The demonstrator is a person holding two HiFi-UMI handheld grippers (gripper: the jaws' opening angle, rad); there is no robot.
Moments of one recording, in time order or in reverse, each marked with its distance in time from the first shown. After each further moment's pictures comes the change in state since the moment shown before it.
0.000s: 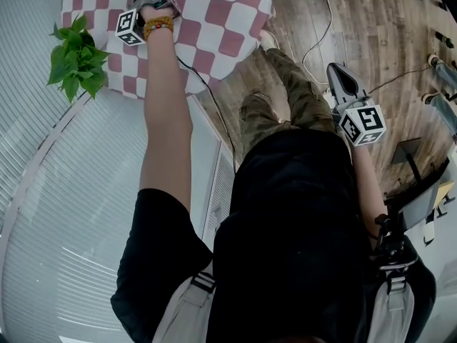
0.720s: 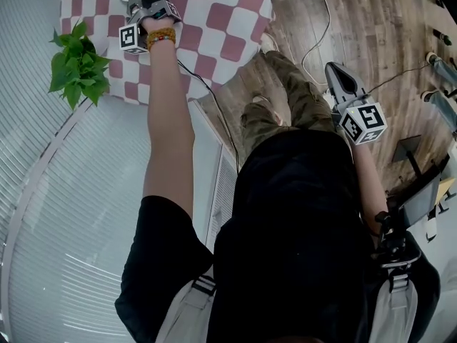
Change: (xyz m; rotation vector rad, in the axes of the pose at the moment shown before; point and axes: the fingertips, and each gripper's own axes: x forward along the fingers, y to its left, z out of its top) left arm -0.007 -0.032 0.008 -0.066 -0.028 -0.269; right arm 0.010 0.005 0.010 0.026 -0.007 0.014
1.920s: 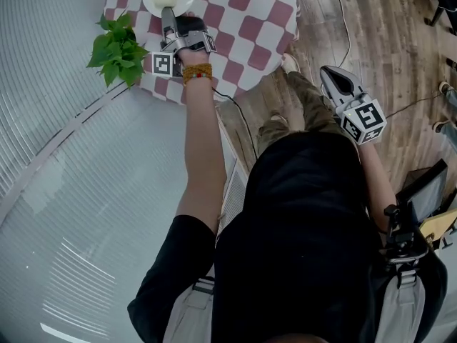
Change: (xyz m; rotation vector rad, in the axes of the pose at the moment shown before) left arm -0.087 -0.128 -0.012 0.008 0.084 -0.274; right arm 0.025 0.075 0.046 -0.164 -0.074 0.224
